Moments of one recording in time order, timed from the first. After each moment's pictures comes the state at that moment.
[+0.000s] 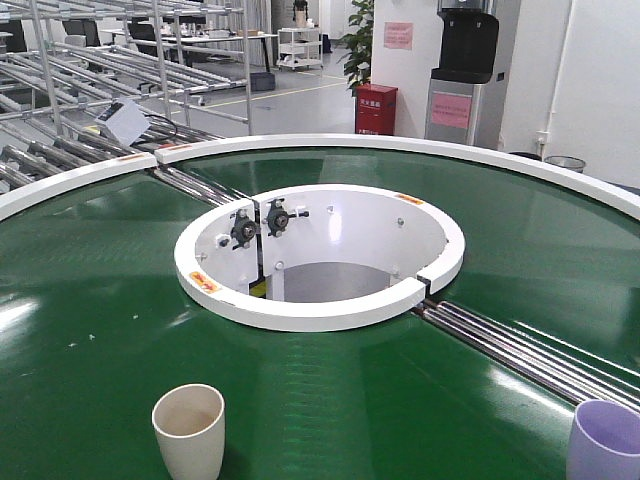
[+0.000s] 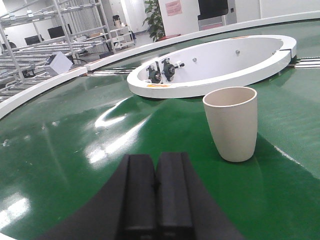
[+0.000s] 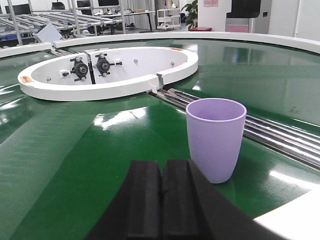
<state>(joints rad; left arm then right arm) -0.11 -0.01 0.03 -0.06 0.08 0.20 0.11 -0.01 0.03 -0.06 0.14 0.15</state>
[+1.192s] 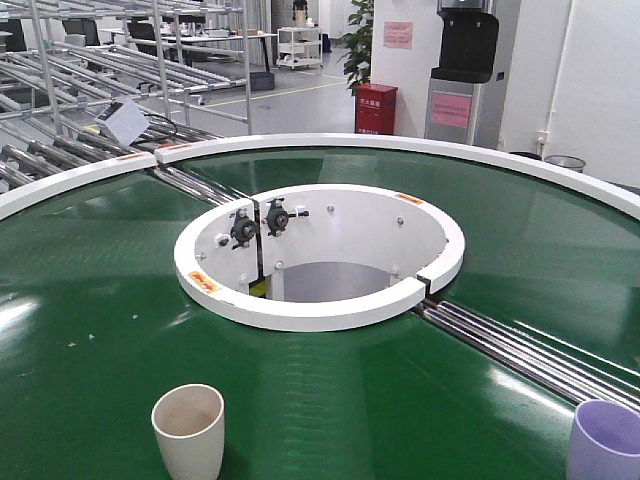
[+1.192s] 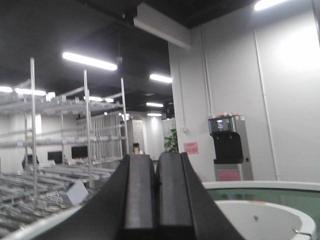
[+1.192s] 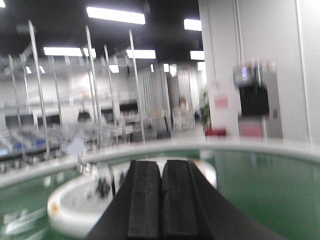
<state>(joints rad) -0.11 0.04 -0.26 -0.06 -0.19 0.10 0.11 0.03 -0.26 0.00 -0.05 0.13</state>
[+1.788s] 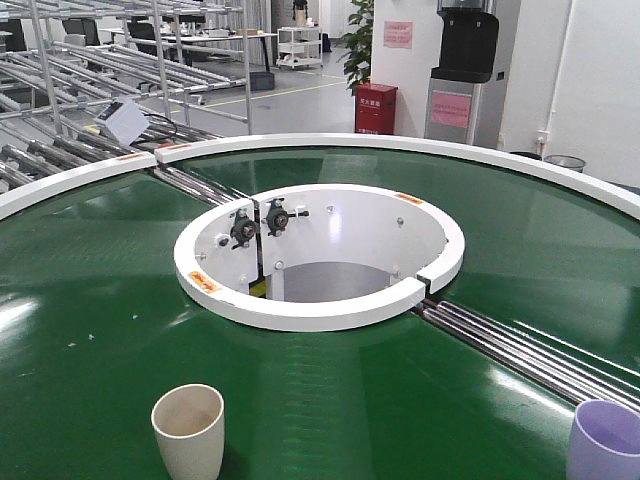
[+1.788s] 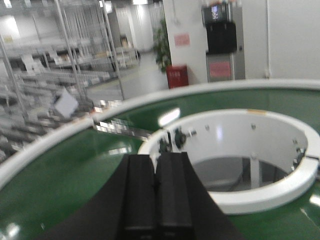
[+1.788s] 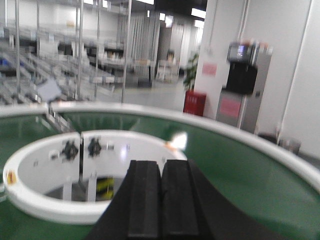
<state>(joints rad) -0.11 0.96 -0.94 -0.06 0.04 0.12 0.11 0.78 -0.87 0.02 0.11 -0.09</state>
